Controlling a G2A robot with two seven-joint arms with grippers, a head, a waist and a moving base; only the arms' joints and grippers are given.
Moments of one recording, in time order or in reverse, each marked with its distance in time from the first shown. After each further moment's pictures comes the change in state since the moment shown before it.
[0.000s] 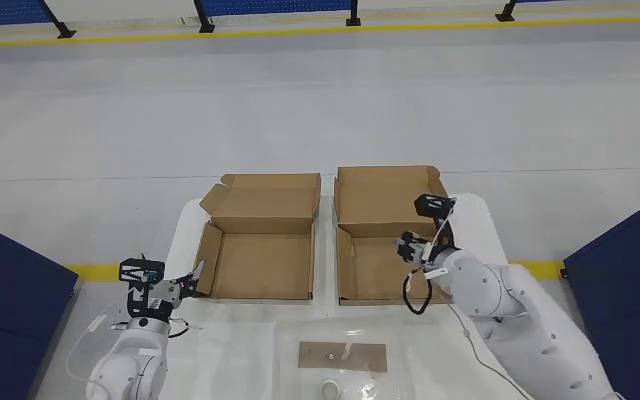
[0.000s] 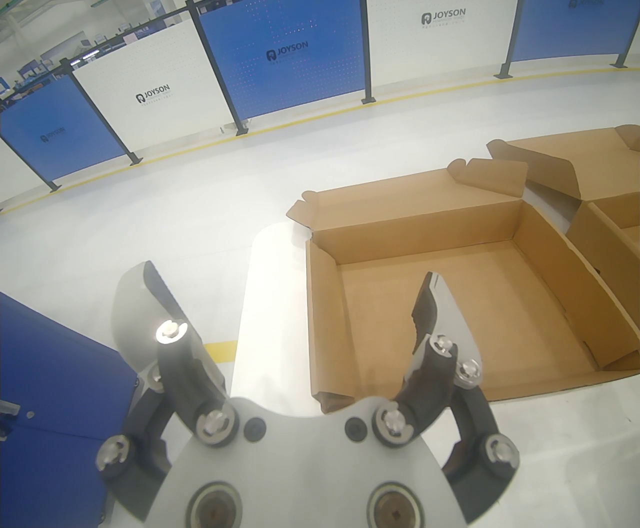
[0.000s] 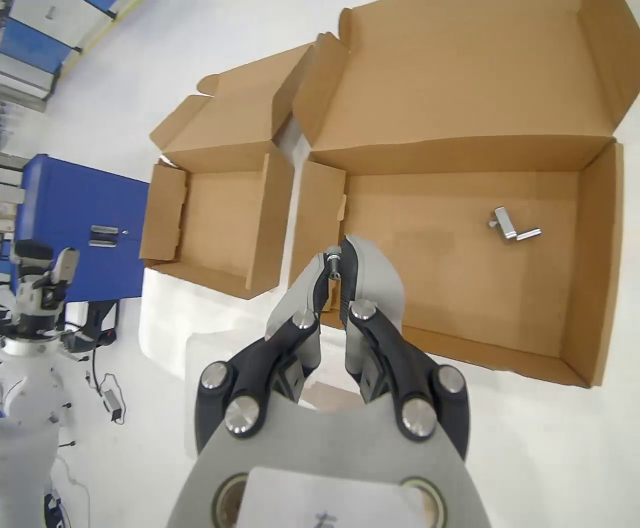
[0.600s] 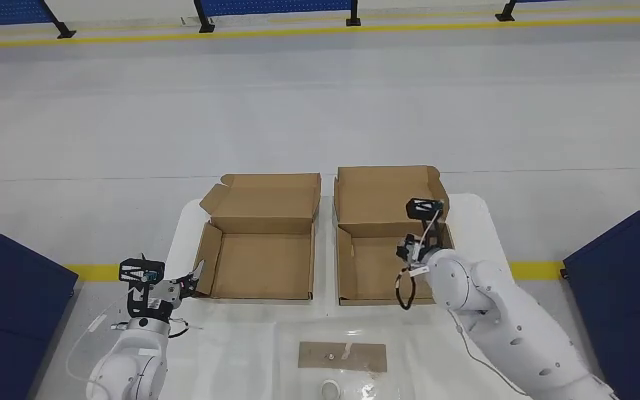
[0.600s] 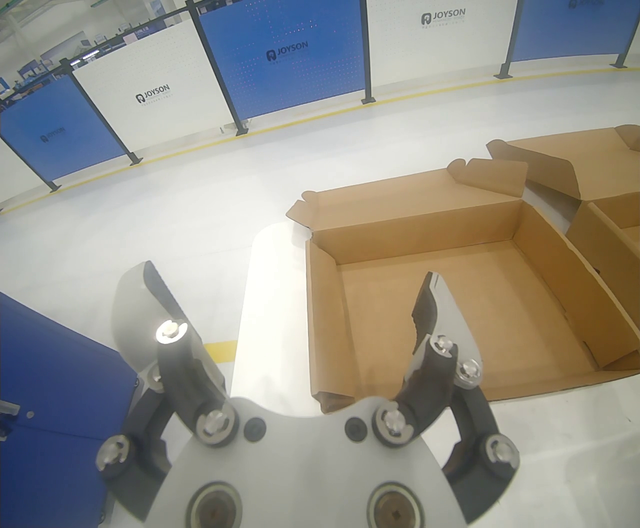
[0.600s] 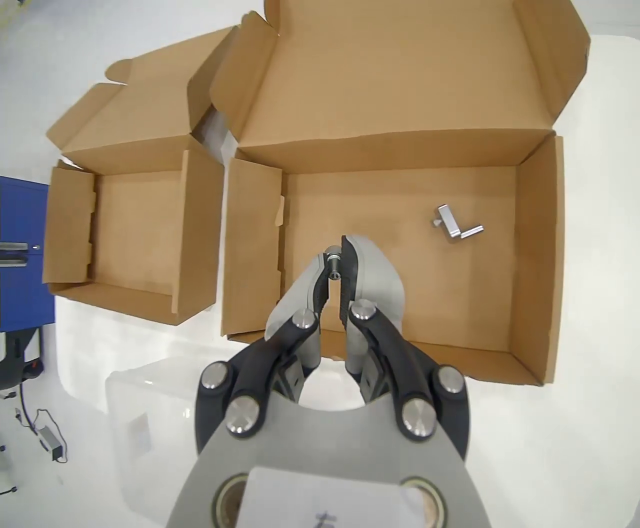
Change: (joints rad) left arm 0.000 0.000 0.000 0.000 0.000 0.000 0.000; right arm 0.099 -0.025 -0.135 0.126 -0.176 0.069 0.064
